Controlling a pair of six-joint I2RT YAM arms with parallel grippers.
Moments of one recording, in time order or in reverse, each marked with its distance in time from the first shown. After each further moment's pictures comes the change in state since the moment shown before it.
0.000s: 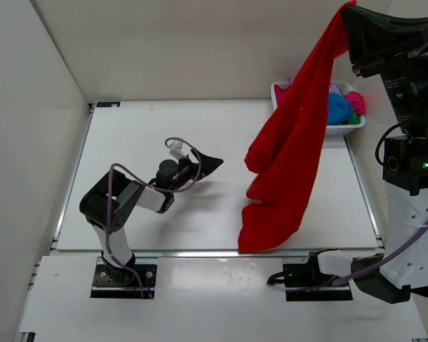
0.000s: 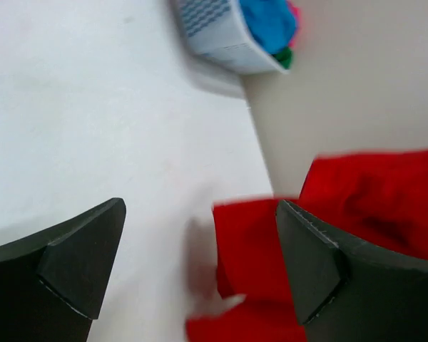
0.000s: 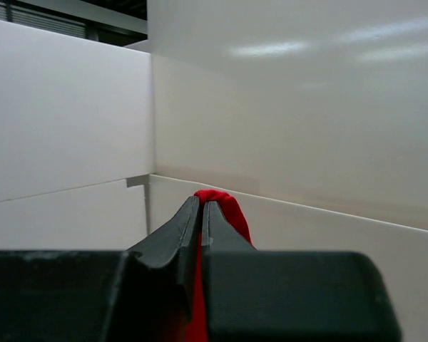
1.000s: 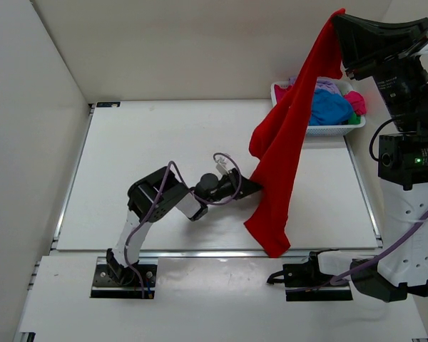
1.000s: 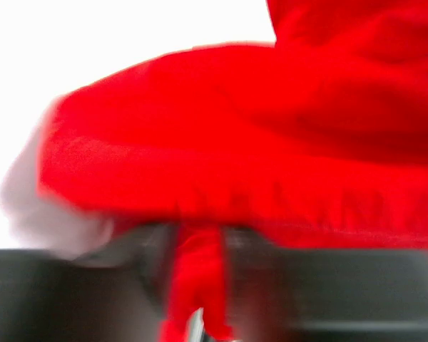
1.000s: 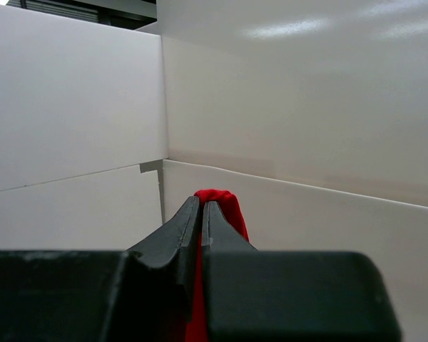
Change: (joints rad) left arm -0.323 0.402 0.323 0.145 0.072 -0.242; right arm -0.052 -0.021 -0.090 0.057 -0.087 0.094
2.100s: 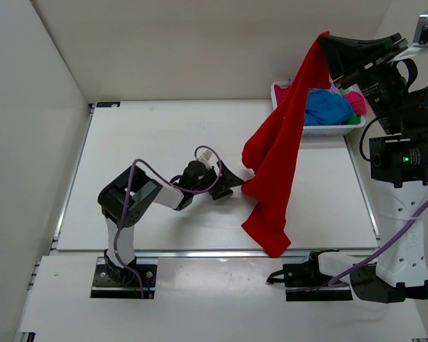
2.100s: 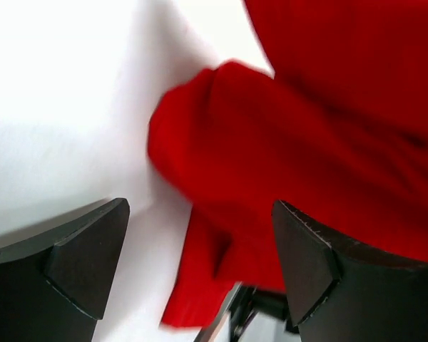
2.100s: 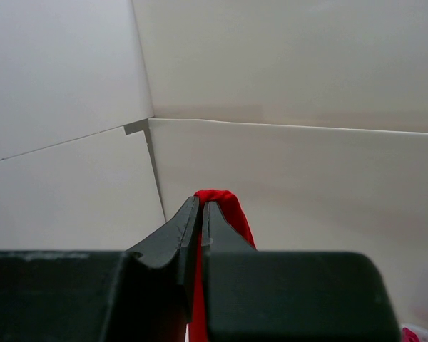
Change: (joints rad) left arm 0.160 -0.275 -0.125 -0.518 0.048 0.105; right arm -0.035 -0.049 -0.172 -0.044 -0.012 0.004
